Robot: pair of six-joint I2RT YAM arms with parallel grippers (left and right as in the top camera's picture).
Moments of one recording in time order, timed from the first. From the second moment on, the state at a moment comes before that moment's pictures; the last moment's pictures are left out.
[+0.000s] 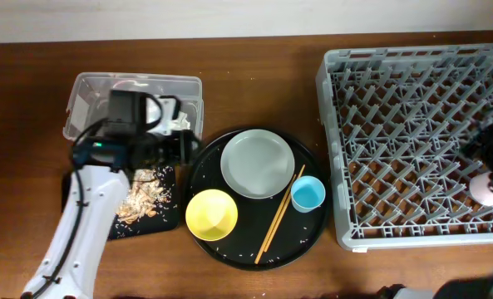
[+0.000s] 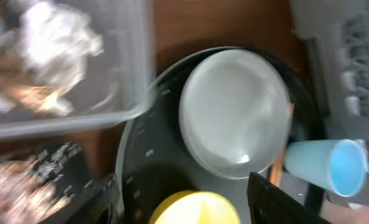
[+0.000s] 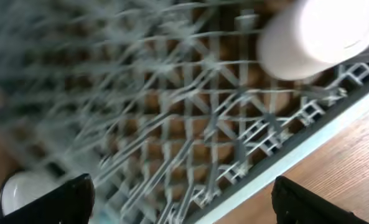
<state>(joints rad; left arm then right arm) -0.14 1.43 1.19 -0.77 0.35 -0.10 -0.65 1.47 1.54 -1.32 -0.21 0.18</state>
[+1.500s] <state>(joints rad) -0.12 1.59 1.20 -0.42 1.40 -0.28 0.18 1.53 1.55 -1.31 -0.95 -0.49</state>
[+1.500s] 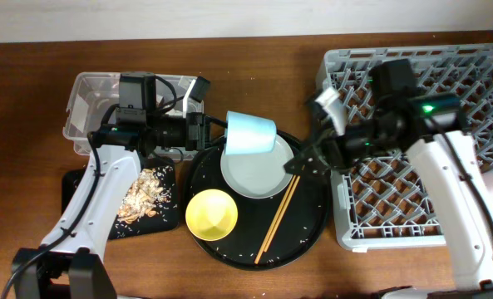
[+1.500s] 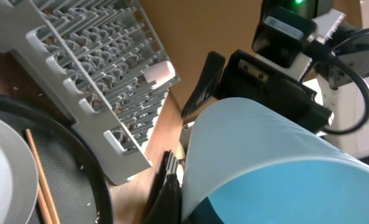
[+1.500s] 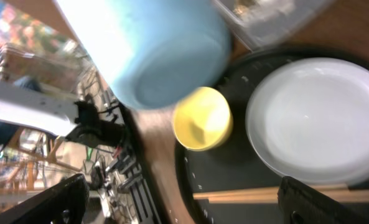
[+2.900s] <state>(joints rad) -0.10 1.49 1.21 -0.83 0.35 -0.20 -0.07 1.54 1.64 -1.34 -0.10 0.04</state>
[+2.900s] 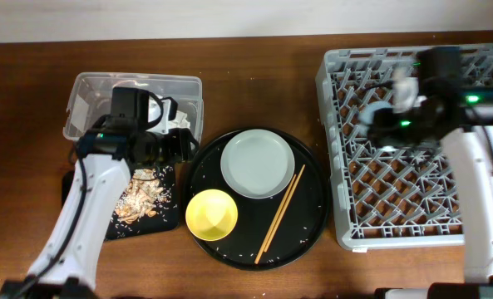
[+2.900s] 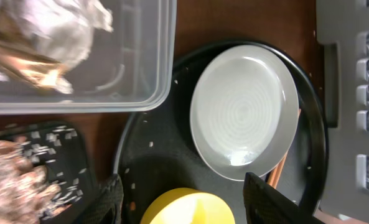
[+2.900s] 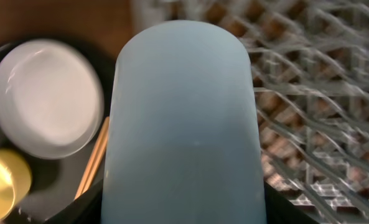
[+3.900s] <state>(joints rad) -0.10 1.39 1.21 -0.95 0.23 -0.19 -0.42 1.76 1.66 -1.33 -0.28 0.07</state>
